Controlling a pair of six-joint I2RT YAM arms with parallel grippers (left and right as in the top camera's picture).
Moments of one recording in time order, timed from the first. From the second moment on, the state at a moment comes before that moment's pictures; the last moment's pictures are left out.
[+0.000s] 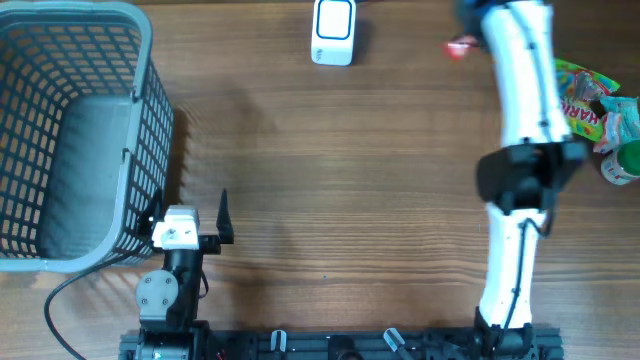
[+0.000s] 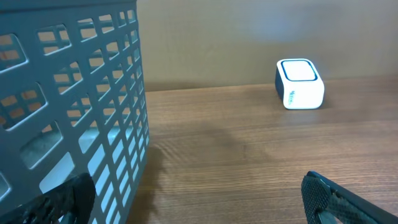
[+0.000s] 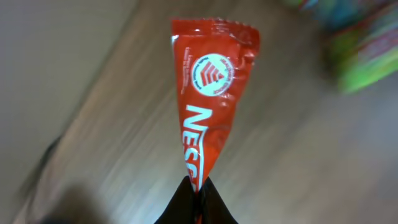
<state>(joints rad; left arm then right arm) -0.04 0.01 0.01 -0.07 -0.04 0.05 0.05 2.46 2.69 -1.42 0.36 1.00</state>
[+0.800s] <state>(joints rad) -0.04 0.01 0.01 -0.07 -0.04 0.05 -0.32 1.45 2.29 -1.51 -0.10 0.36</state>
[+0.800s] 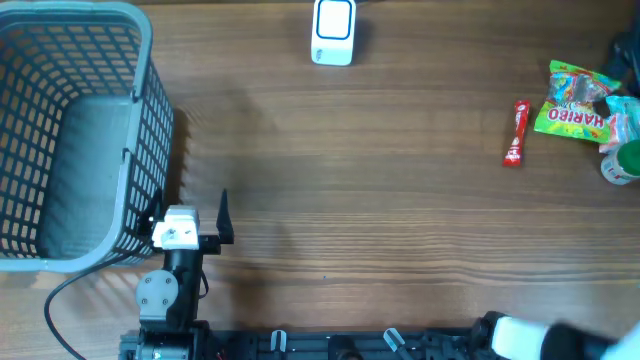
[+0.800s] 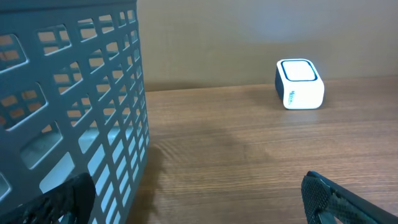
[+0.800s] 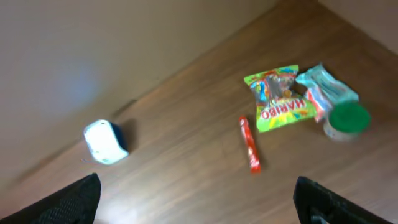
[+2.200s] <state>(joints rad) -0.04 0.01 0.01 -0.07 -0.04 0.05 -0.02 0.01 0.01 0.13 0.02 0.23</state>
